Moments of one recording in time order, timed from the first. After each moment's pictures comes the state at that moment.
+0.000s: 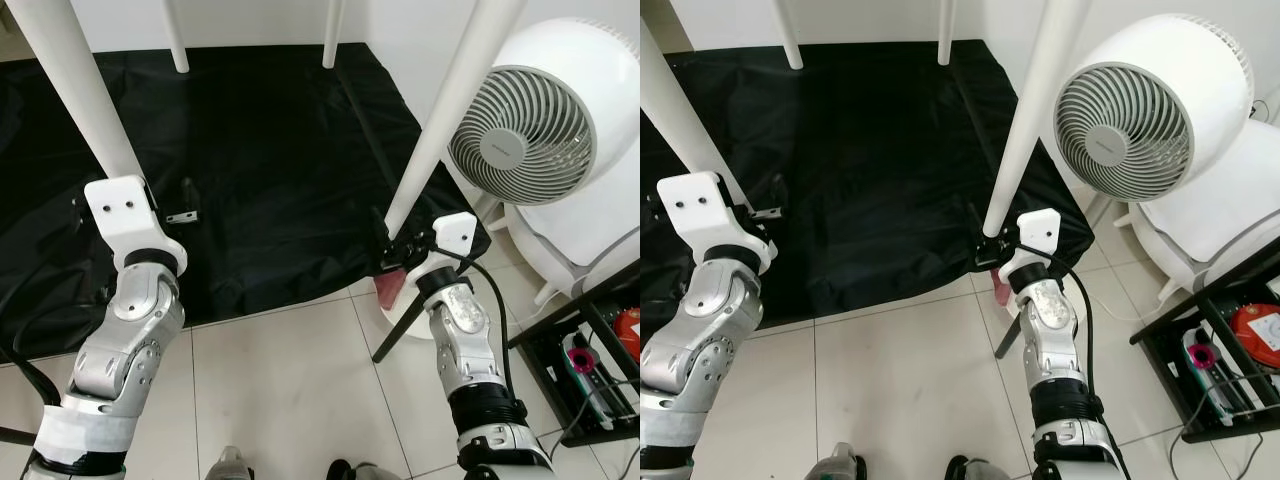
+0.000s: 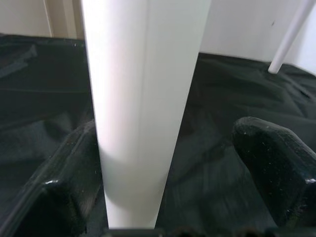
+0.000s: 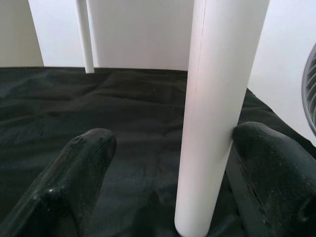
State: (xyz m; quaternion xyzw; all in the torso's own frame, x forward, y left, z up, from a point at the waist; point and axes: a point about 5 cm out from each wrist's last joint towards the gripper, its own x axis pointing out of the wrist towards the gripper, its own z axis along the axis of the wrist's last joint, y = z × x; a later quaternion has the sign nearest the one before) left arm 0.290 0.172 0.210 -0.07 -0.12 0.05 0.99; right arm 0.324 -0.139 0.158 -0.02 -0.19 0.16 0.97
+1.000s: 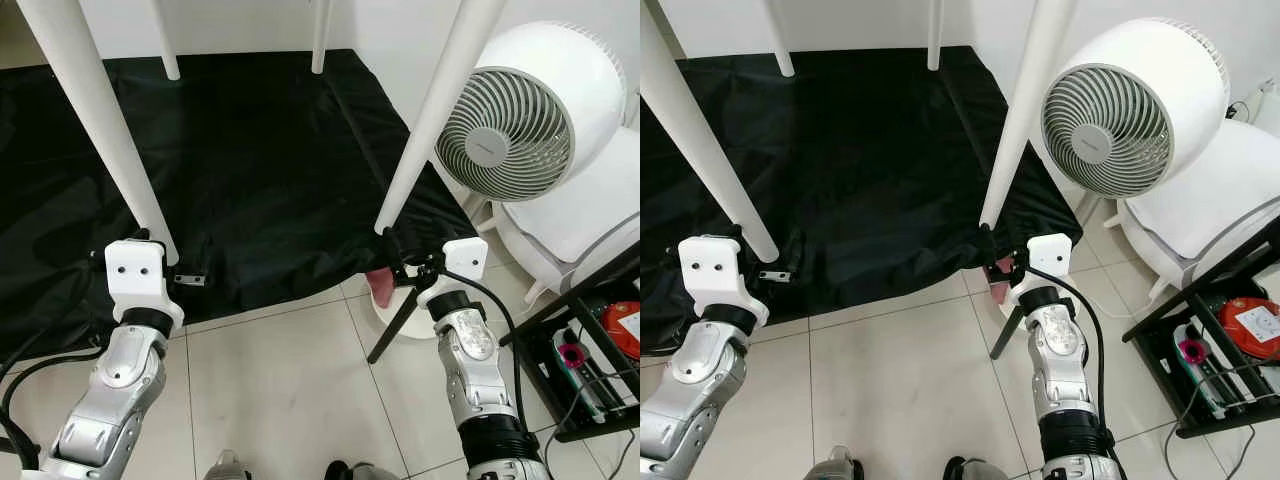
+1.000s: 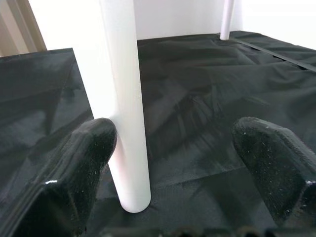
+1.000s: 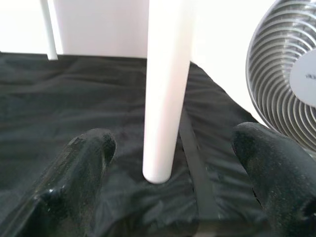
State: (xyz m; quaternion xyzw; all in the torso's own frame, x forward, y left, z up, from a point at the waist) left arm 0.261 0.175 0.165 0.04 -0.11 -0.03 0.99; right arm 0.306 -0.158 0.141 -0.03 -0.17 0.08 0.98
